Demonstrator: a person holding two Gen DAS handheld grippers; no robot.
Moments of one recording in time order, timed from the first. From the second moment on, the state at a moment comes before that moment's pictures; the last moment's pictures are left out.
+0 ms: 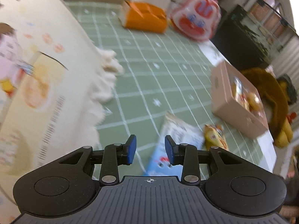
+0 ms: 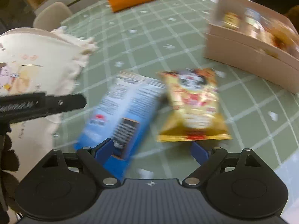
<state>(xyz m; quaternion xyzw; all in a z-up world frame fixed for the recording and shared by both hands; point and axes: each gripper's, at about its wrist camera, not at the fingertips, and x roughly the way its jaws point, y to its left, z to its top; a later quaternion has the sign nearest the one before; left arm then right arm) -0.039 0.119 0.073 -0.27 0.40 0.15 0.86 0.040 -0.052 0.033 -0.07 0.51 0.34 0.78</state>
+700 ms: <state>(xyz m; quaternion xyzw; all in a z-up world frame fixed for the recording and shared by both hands) -0.060 0.148 0.094 -0.28 0.35 0.21 0.87 0.062 0.032 0.016 -0.06 0.50 0.25 0.83</state>
